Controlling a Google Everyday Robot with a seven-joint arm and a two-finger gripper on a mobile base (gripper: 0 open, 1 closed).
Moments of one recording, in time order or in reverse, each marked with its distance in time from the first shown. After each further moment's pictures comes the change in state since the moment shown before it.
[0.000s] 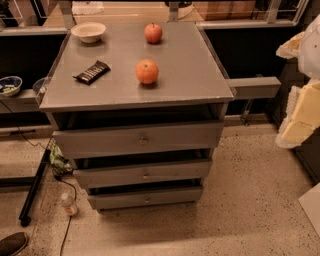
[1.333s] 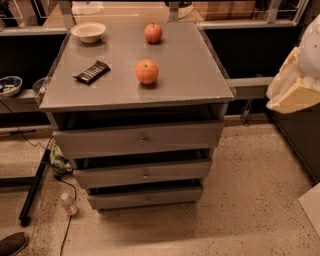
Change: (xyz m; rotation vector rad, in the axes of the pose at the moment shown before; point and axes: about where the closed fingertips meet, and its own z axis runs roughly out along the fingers) arm 0.000 0.000 0.000 0.000 0.000 0.000
